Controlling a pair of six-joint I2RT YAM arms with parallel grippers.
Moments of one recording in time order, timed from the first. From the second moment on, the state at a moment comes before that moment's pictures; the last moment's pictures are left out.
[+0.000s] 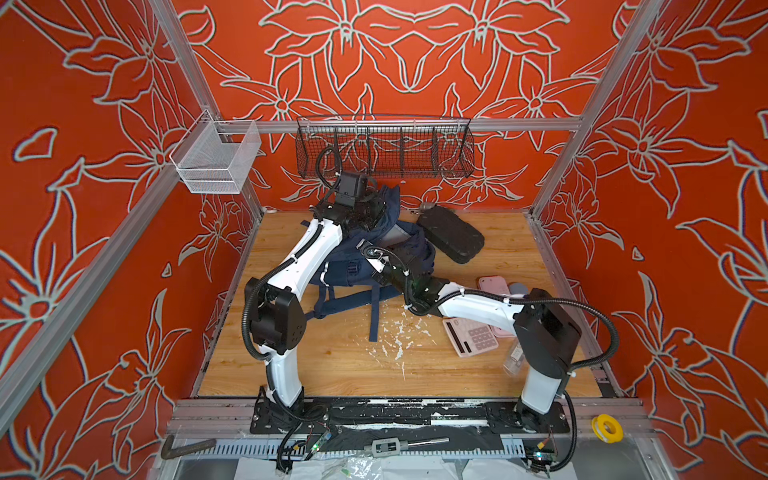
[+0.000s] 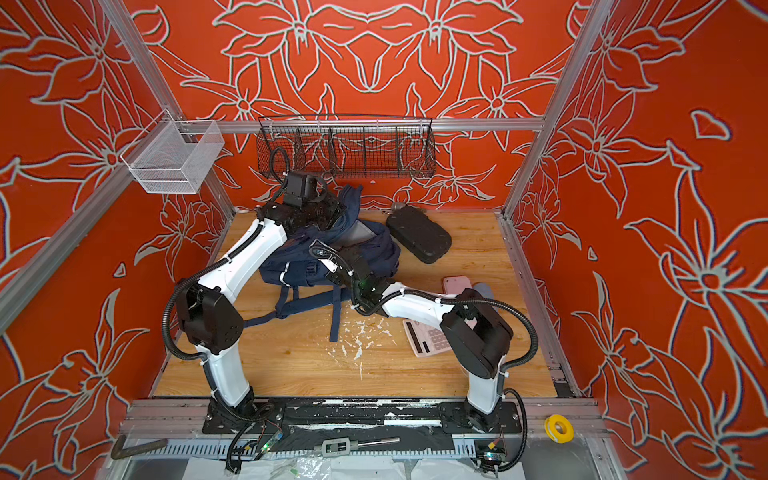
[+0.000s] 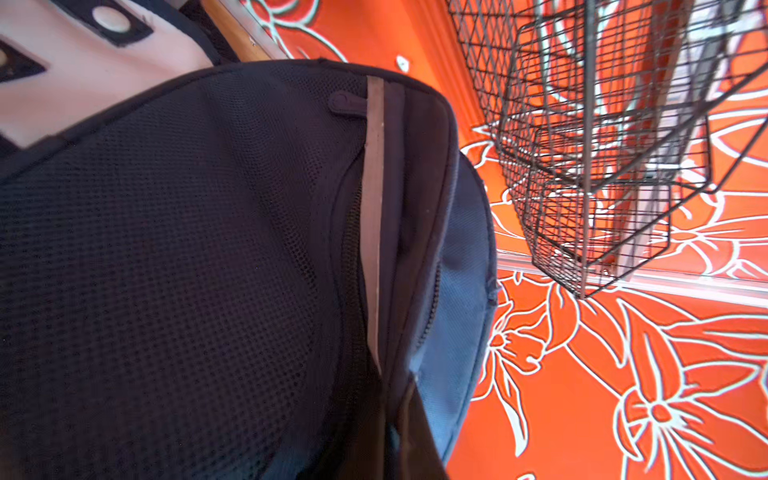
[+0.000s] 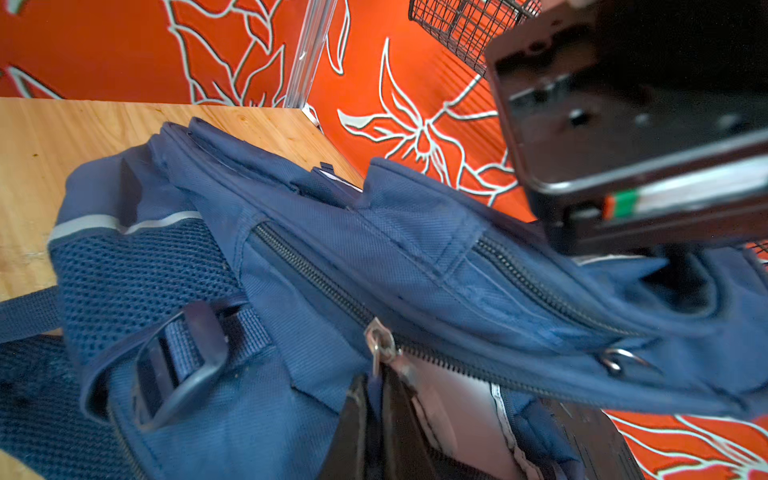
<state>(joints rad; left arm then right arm) -0.33 1.89 1.90 -0.56 0.20 -1.19 0.90 1.83 1.24 0.33 0.27 -0.39</state>
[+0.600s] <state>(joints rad) -0.33 1.97 2.02 -0.64 0.20 -1.17 0.93 1.96 1.46 0.21 0.20 -0.29</state>
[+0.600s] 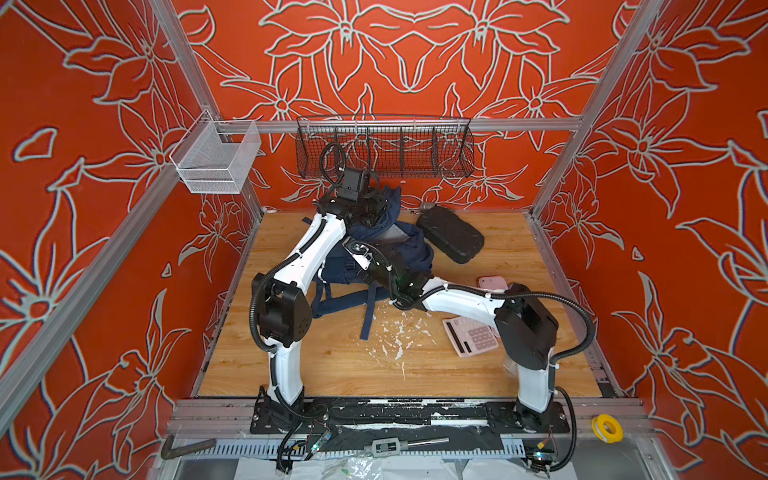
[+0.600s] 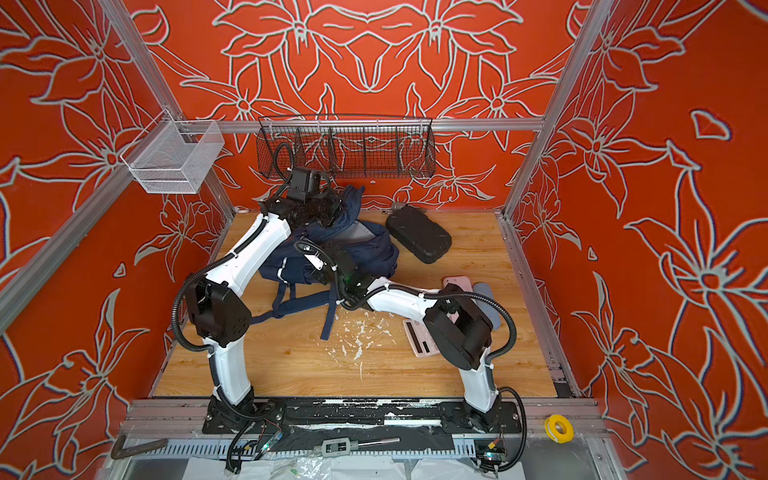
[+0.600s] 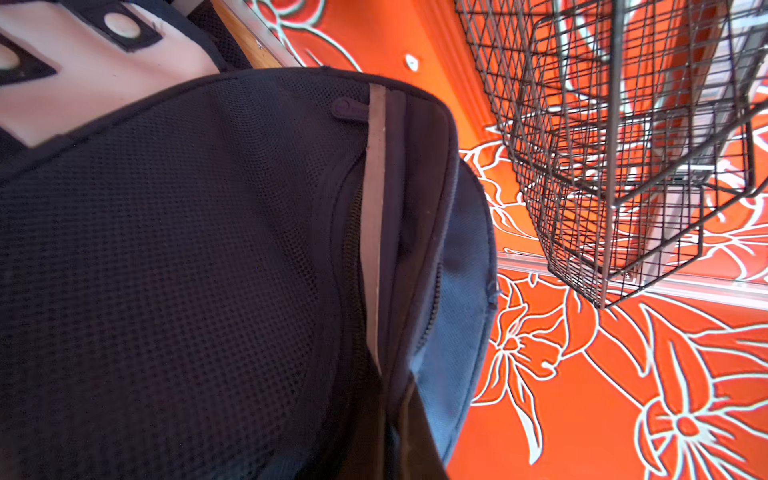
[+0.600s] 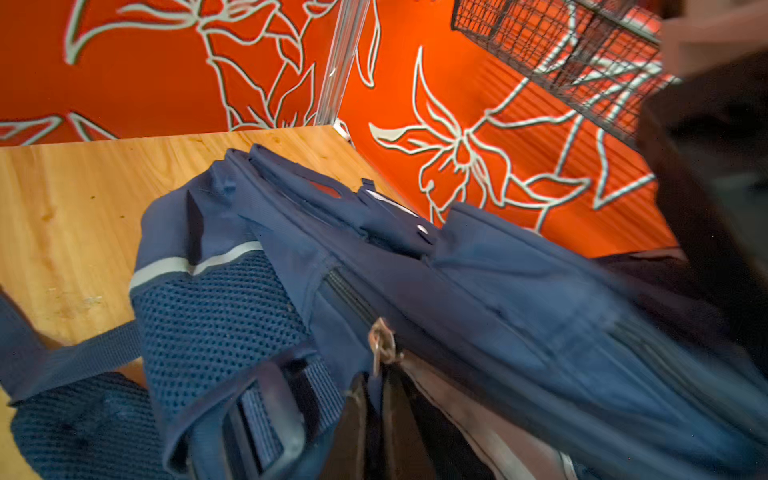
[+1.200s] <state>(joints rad) -0.33 1.98 2.01 -0.65 0.20 -1.11 0.93 2.06 1.61 -0.01 0.11 -0.35</state>
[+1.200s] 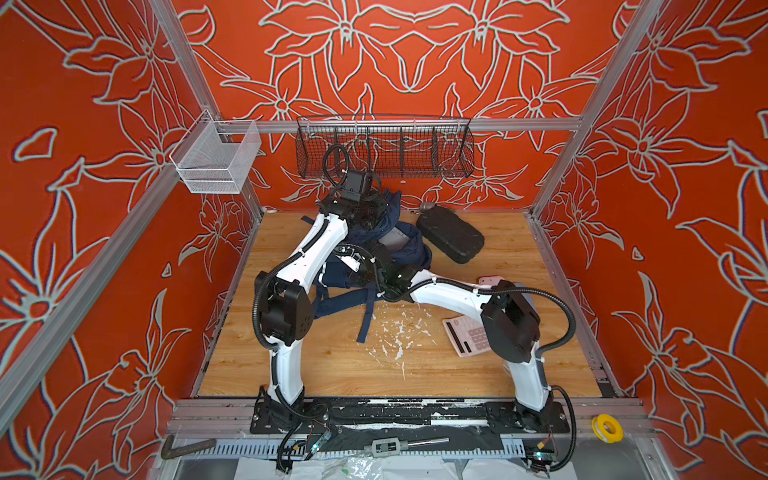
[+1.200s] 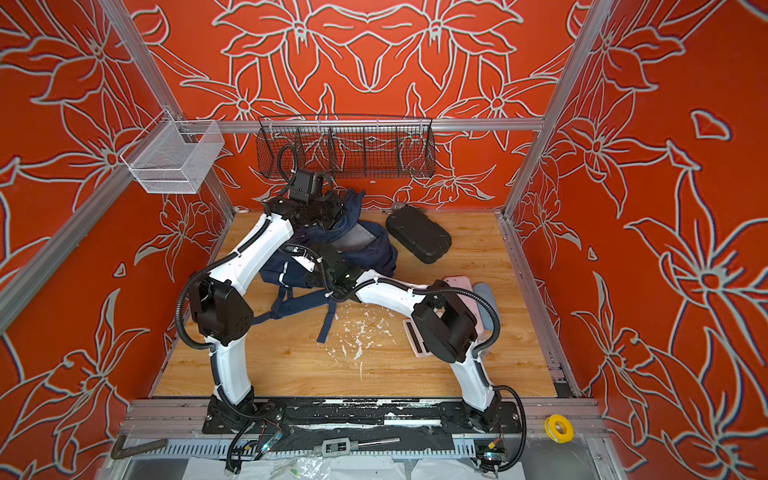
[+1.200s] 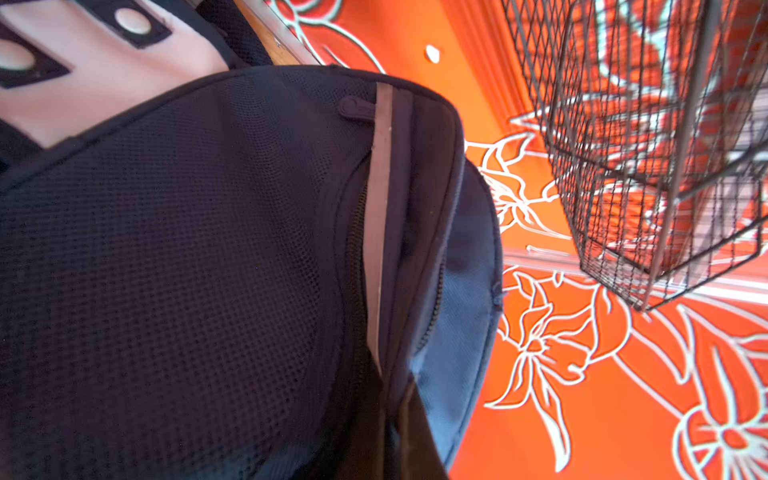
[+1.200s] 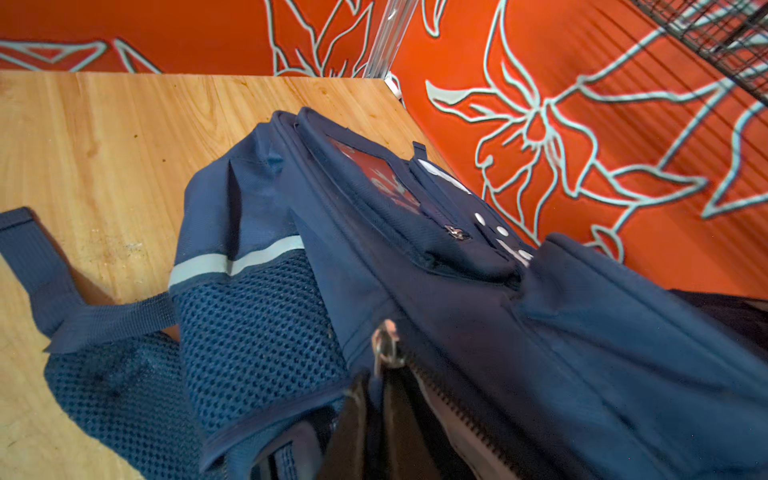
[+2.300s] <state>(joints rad) -0.15 1.57 1.41 -0.59 0.54 -0.60 0.40 1.40 1.19 -0.55 0.02 0.22</state>
